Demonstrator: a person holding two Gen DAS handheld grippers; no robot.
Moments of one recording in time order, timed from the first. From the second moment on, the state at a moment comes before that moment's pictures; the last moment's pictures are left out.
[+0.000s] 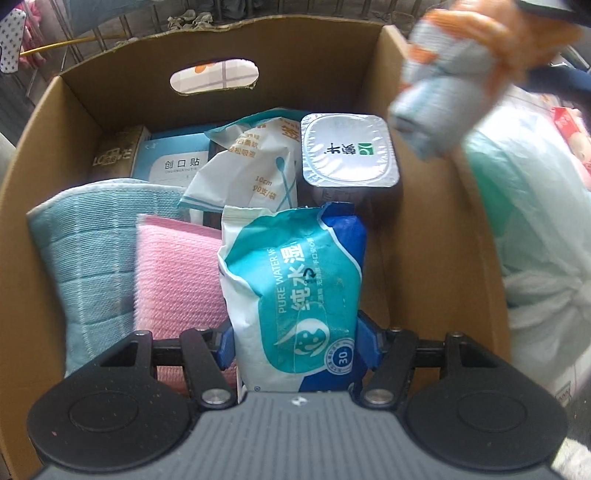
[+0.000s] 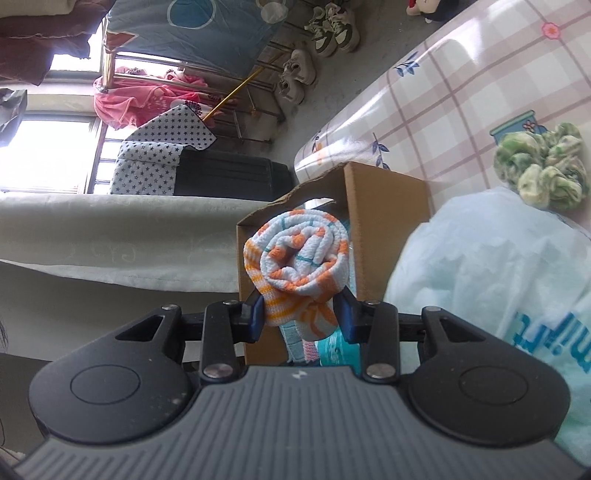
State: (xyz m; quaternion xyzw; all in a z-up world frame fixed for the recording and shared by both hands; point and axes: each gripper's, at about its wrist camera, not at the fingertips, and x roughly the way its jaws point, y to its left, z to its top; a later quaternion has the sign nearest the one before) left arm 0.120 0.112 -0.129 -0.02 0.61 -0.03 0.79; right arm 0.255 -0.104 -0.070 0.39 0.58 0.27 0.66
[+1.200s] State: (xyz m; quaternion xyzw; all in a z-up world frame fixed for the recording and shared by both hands) left arm 0.102 0.136 -0.084 -0.02 0.59 0.00 0.81; right arm 0.238 -0.097 -0.054 0.34 0.62 0.29 0.65
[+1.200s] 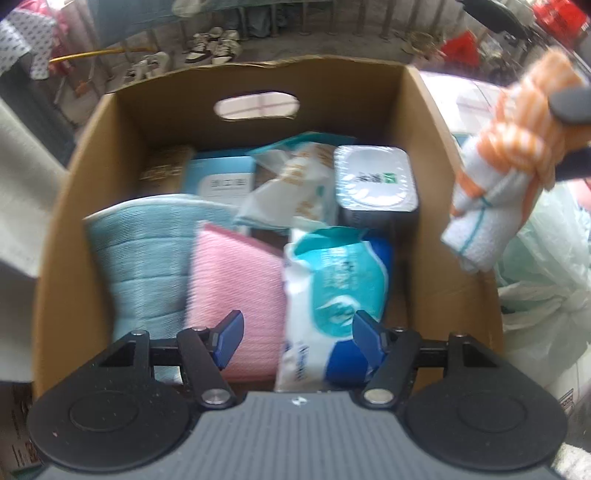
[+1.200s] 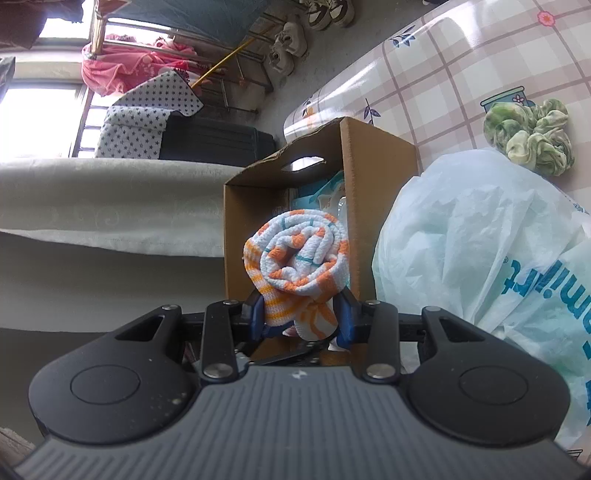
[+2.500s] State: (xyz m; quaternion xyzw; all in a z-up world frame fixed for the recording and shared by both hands) left arm 0.107 0.141 -0.086 -0.26 0.59 -0.08 0.77; right arm 0.218 -0.071 -0.050 0.23 0.69 0.24 0.64
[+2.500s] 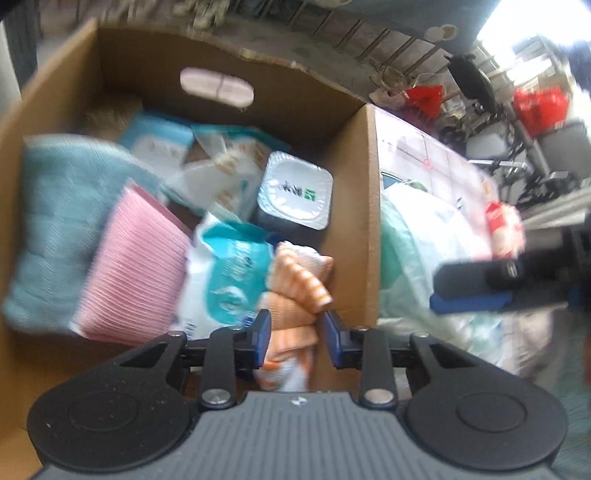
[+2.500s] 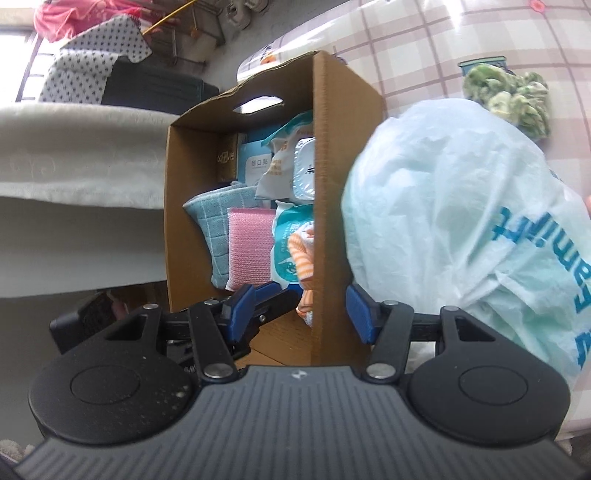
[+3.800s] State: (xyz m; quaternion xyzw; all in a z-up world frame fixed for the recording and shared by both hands) left arm 0.110 0.002 0.051 -0.22 0.51 0.05 0.83; right arm 0.249 -0.309 -0.031 0.34 0.58 0.25 0.70
